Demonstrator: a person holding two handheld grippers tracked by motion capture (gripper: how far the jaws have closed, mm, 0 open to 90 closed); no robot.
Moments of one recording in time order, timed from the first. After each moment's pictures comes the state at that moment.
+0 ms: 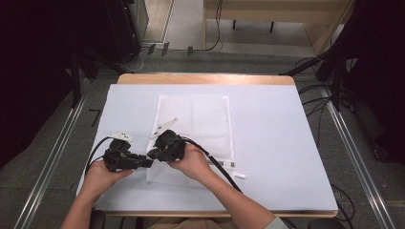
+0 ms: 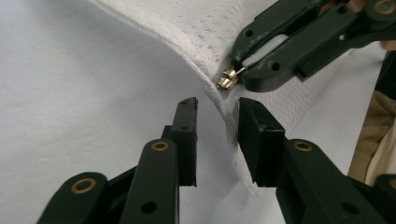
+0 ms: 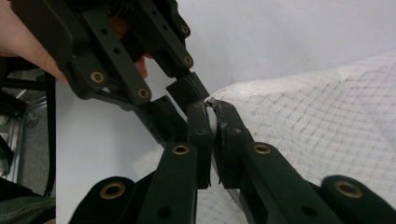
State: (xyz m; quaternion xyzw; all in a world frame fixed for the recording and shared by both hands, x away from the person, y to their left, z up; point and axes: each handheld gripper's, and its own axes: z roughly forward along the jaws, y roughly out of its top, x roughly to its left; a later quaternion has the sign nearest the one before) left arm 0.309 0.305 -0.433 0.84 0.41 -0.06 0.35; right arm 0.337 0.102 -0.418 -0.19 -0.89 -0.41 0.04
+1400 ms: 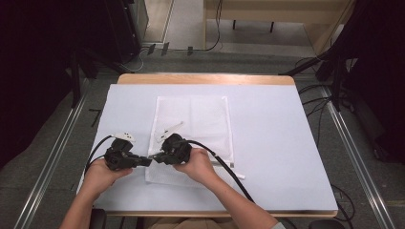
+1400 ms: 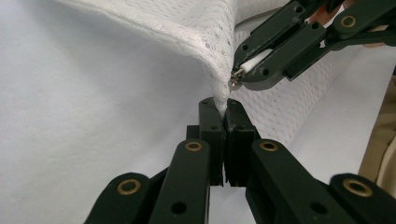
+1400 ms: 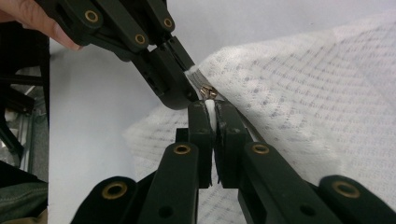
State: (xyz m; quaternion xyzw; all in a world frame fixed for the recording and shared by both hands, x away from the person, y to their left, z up) left arm 0.310 0.301 -0.429 0.86 0.40 -0.04 0.32; right arm 0.338 0.088 -0.438 -0.20 -0.89 -0.40 0.06
